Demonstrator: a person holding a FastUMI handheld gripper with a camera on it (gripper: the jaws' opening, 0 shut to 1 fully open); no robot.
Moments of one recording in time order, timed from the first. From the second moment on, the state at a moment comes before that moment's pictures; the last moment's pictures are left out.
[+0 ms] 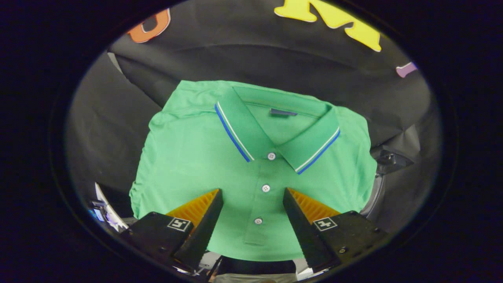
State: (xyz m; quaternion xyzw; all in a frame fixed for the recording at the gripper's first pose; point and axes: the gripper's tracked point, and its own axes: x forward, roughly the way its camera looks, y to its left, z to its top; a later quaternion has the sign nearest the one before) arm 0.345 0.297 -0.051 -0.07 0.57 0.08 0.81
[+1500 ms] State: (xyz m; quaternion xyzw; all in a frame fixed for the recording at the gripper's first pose) arm 0.341 0.265 -0.013 -0.07 0.54 0.07 0.83
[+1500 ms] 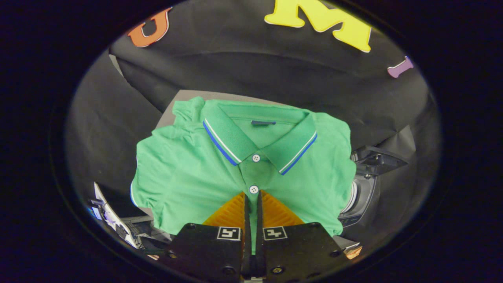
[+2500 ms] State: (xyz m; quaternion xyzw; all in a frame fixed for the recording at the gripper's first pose) arm 0.273 0.126 0.087 0.03 0.47 0.01 0.88
